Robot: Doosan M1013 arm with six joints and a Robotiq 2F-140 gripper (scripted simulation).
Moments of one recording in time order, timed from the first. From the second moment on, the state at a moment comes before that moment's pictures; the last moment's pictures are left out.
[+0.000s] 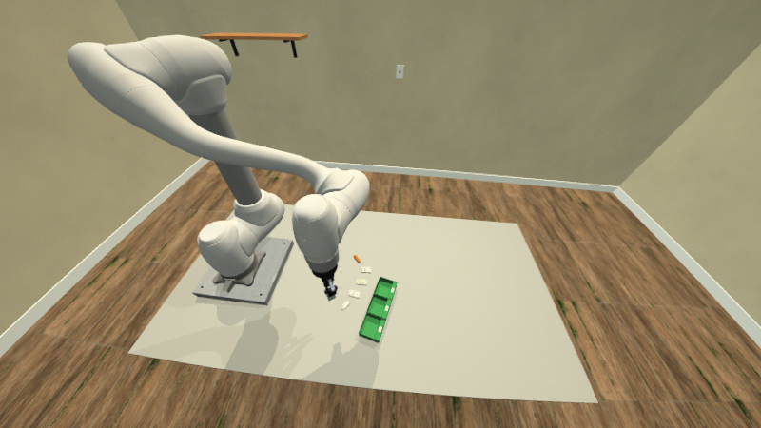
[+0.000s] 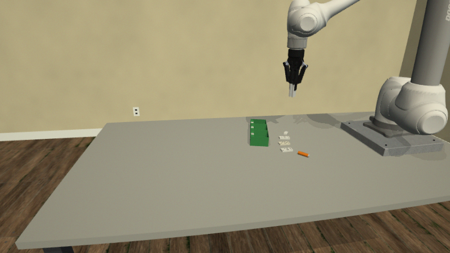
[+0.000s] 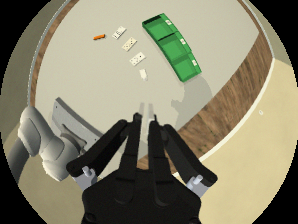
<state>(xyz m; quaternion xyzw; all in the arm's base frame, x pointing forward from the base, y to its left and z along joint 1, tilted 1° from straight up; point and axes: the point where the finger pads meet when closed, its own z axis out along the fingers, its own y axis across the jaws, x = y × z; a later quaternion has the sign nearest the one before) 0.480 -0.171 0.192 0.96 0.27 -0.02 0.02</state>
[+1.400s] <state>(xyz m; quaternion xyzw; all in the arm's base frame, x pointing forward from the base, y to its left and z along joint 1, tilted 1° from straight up) 0.556 -0.028 0.191 1.00 -0.03 0.01 0.00</state>
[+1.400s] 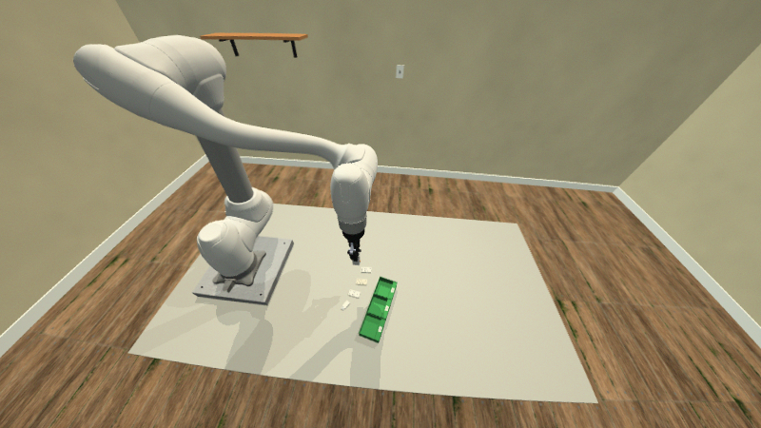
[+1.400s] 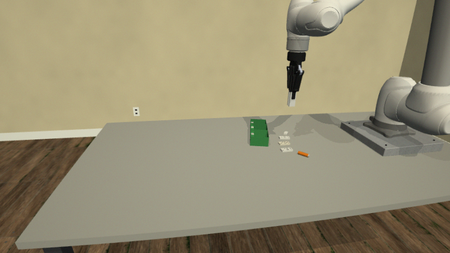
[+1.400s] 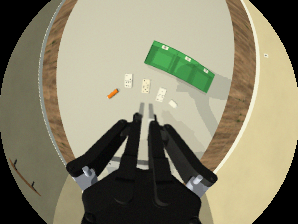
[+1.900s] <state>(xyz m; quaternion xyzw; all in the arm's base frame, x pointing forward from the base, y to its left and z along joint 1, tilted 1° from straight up) 0.589 -0.109 0.146 0.98 -0.21 0.01 0.00</state>
